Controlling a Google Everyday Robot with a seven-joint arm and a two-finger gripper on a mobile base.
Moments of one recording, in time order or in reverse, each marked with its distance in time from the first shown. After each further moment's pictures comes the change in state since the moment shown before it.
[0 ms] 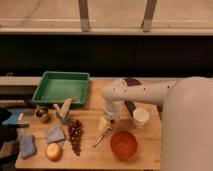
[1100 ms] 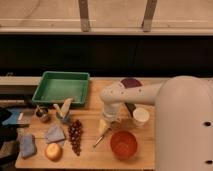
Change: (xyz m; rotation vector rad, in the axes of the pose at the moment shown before) arm 0.003 -0.001 0.023 -0.003 0.047 0.023
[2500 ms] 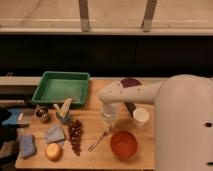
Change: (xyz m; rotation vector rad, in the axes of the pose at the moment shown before) arm 0.001 0.003 -0.012 0.030 -0.014 -0.004
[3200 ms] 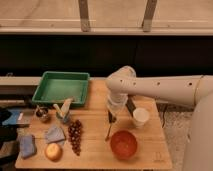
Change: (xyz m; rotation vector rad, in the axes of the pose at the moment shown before) arm 0.002 -0.030 -0.122 0.110 -0.205 0.045
